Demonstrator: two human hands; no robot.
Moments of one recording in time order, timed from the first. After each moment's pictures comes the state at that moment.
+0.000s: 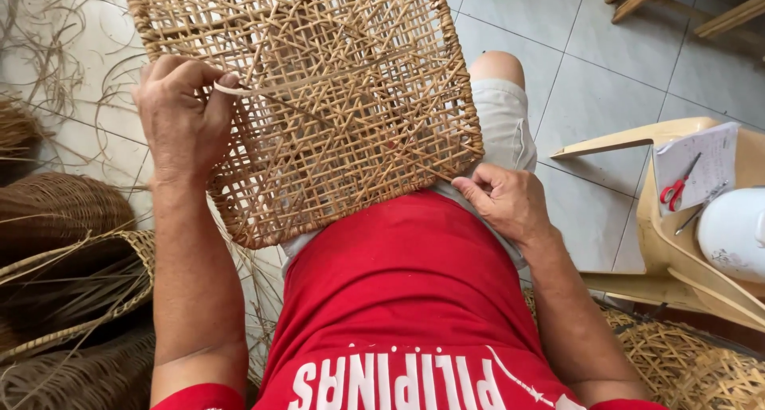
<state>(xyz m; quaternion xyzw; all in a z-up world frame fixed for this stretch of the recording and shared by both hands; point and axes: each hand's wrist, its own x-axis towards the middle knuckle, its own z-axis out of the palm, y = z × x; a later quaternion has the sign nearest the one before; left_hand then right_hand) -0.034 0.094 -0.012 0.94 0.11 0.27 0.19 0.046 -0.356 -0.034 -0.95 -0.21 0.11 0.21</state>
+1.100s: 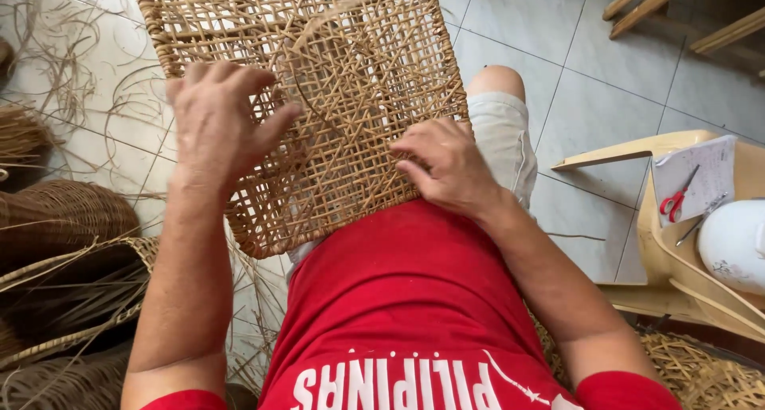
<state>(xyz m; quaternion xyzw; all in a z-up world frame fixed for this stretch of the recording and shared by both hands) -0.022 0.052 0.049 0.98 0.06 0.14 0.10 0.071 -0.261 -0.003 -0.81 -0.50 -0.02 0.30</state>
